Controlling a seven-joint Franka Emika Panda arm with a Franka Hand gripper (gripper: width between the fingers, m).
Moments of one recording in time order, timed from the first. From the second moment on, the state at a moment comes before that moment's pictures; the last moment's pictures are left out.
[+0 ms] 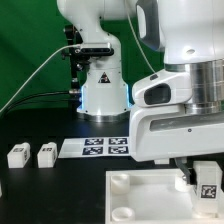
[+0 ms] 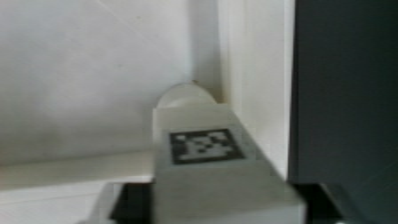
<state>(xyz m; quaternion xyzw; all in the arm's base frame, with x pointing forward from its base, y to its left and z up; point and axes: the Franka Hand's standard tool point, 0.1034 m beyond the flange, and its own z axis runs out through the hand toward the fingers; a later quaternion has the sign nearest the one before) 0.633 0.124 0.075 -1.00 0.04 -0.01 0.05</state>
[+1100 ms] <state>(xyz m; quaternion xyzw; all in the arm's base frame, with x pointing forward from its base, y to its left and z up) 0.631 0.119 0.072 -0.78 0.62 0.01 0.11</state>
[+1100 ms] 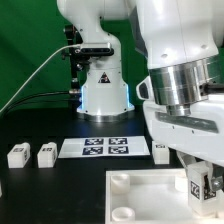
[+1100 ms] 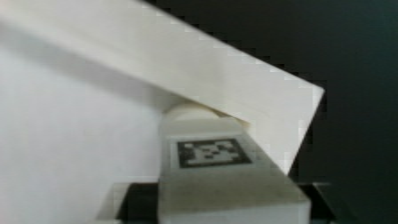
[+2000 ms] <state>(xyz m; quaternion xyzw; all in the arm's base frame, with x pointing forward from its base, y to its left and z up) 0.624 0.128 0.071 -0.83 0.54 0.04 0.10</state>
